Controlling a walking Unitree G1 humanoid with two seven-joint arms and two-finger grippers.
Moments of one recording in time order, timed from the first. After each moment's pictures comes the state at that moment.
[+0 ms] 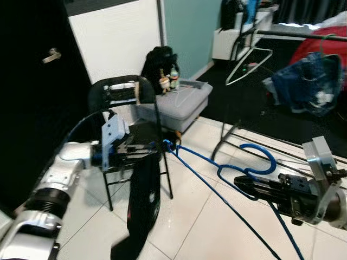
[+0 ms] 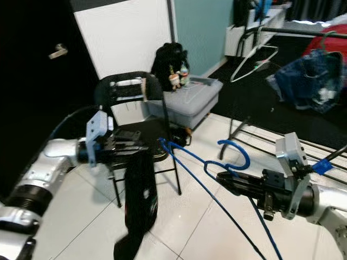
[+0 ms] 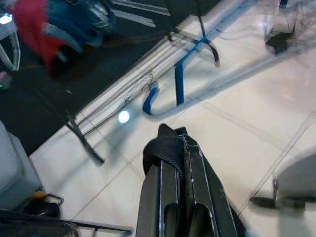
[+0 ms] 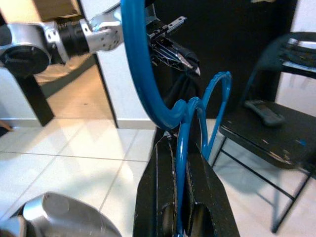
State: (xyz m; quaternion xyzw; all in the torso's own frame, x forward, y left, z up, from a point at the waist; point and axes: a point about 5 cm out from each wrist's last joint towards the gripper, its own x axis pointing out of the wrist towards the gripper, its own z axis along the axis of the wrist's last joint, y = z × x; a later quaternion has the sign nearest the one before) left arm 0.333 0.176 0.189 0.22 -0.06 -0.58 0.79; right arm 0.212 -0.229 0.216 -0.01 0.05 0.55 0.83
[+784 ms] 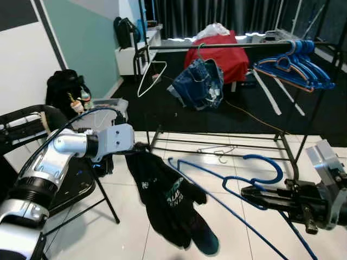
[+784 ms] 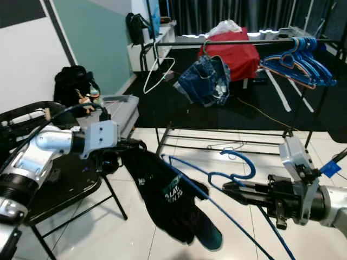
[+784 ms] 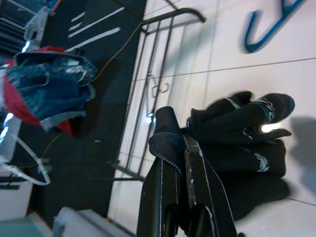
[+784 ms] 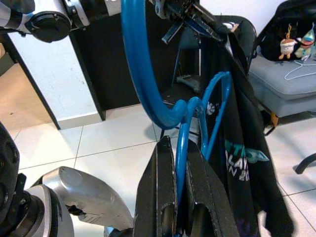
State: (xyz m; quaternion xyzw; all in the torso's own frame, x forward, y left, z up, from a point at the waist) left arm 0.345 0.185 0.217 0.45 -0.06 -0.48 0.75; right arm 0.204 -0.237 0.218 -0.02 0.08 0.58 0.81
